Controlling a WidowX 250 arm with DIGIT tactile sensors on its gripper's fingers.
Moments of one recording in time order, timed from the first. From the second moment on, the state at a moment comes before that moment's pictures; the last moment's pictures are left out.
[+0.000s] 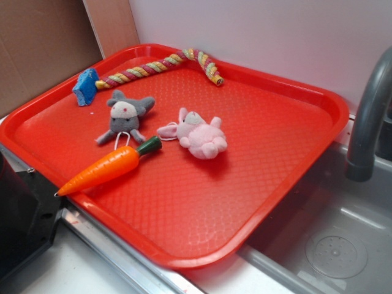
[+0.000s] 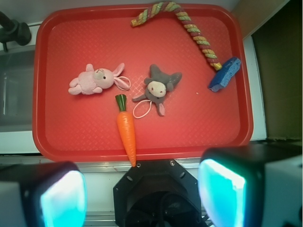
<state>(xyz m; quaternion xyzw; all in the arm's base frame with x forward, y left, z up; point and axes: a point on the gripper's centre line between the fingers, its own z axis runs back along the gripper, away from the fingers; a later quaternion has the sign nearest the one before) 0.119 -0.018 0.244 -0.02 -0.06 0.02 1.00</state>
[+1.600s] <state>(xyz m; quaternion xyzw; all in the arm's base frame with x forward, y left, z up) 0.188 0.132 0.062 0.00 -0.03 0.28 0.96</state>
